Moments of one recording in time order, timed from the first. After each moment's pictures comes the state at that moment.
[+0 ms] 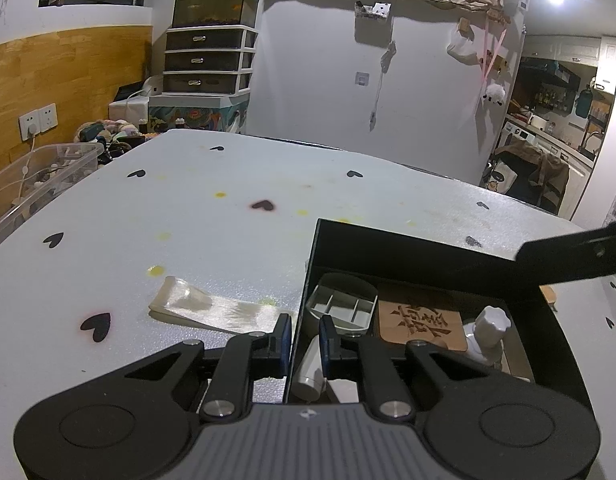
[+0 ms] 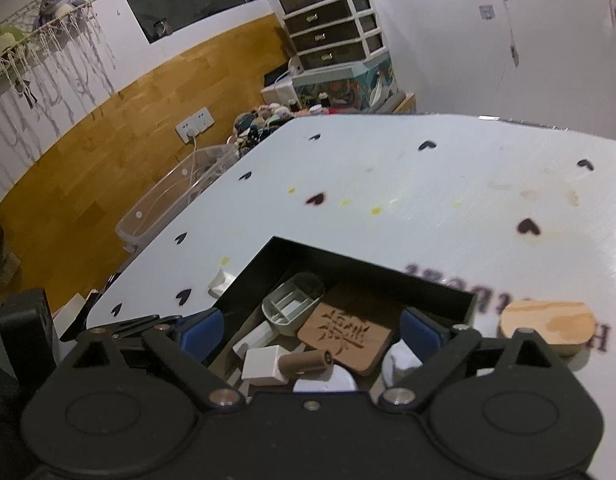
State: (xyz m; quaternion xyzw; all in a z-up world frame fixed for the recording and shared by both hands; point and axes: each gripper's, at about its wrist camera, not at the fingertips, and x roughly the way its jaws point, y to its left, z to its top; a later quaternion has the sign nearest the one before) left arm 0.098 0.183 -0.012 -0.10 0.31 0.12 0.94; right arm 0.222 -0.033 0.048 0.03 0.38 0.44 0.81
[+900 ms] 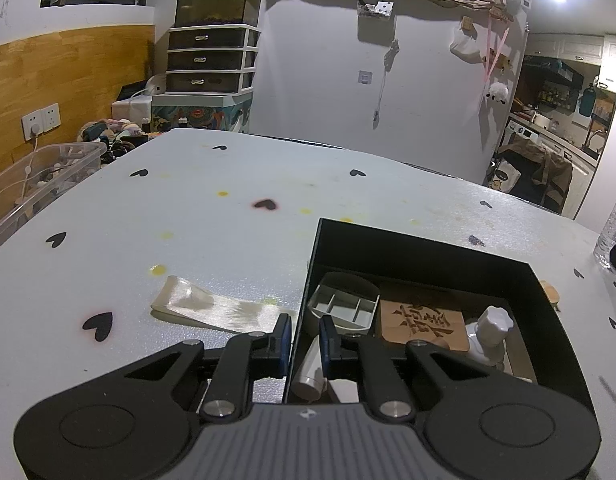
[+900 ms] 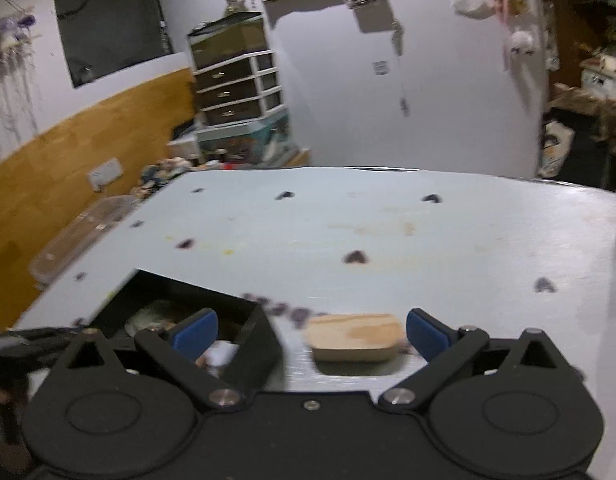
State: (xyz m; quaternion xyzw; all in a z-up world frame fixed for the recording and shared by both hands) left arm 0.098 0.185 -0.013 -0.10 0.31 0.12 0.94; right arm 0.237 -0.136 0.034 0.01 0.32 0.29 0.90
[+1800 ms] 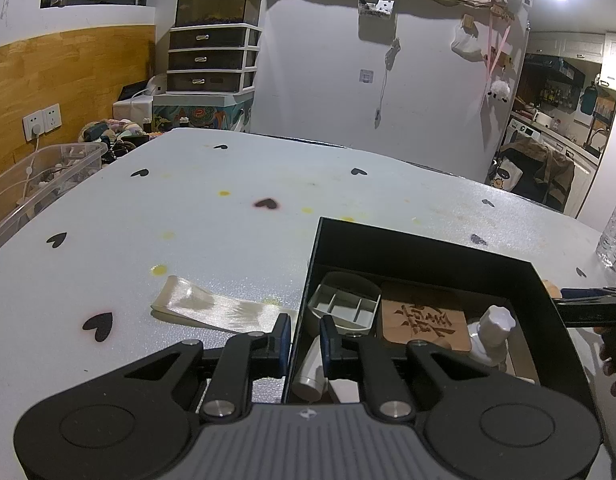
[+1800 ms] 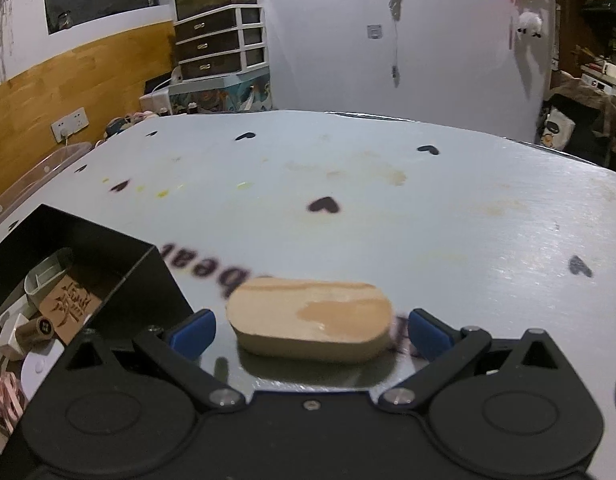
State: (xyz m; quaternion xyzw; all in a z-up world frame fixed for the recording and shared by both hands) left arm 0.098 0.185 -0.013 -0.10 0.31 0.13 0.94; right arm 0.292 -0.101 -0.052 -0.03 0.34 0.28 0.90
